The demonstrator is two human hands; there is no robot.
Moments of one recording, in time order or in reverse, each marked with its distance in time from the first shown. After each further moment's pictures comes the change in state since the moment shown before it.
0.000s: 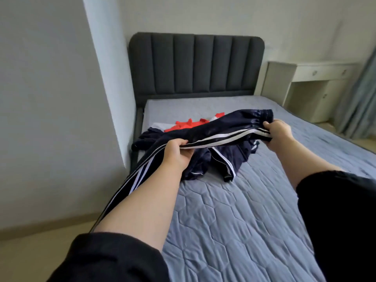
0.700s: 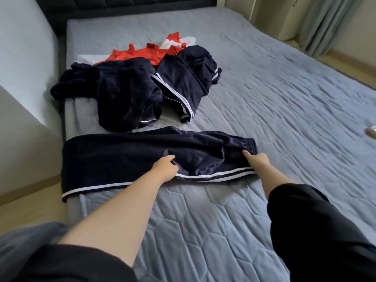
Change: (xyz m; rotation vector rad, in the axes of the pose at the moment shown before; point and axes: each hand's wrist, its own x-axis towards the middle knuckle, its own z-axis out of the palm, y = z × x) left_hand 0.043 -0.197 -0.137 1.911 -0.093 -0.381; right_hand 0.042 0.289 -0.206 -0.834 0.224 0.439
